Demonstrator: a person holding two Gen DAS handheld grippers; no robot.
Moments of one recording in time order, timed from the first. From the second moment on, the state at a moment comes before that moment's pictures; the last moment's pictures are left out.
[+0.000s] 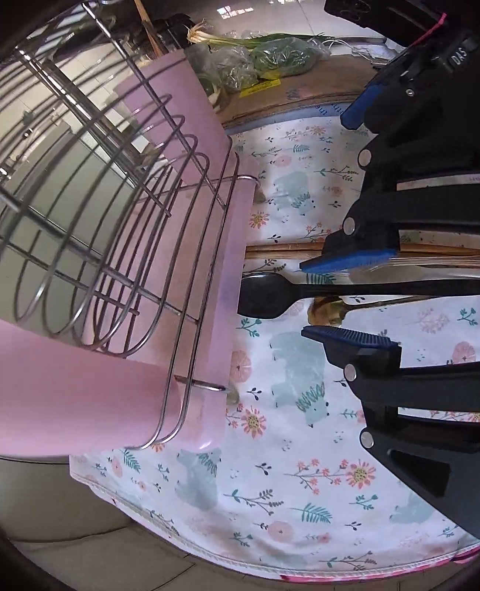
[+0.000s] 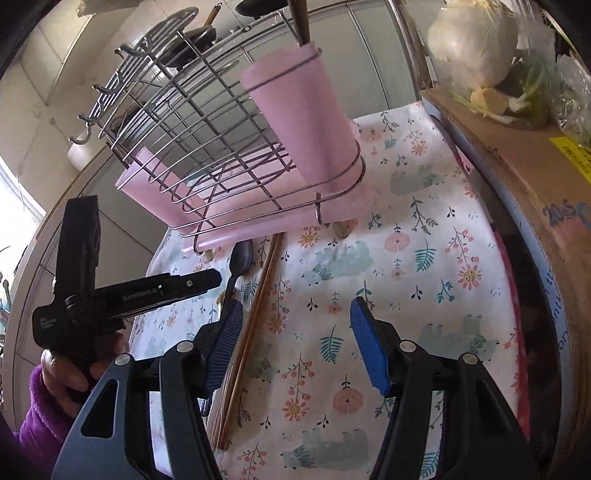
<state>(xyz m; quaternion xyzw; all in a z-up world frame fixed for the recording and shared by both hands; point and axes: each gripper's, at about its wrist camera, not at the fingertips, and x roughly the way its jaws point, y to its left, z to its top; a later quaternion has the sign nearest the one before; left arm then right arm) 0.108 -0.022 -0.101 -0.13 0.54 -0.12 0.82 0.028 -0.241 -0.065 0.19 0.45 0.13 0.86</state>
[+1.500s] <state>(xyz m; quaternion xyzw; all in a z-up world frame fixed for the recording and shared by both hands) 0.081 0.033 -0.119 -0.10 0.58 -0.06 0.81 0.057 -0.219 -0.109 0.20 0.56 0.10 0.79</state>
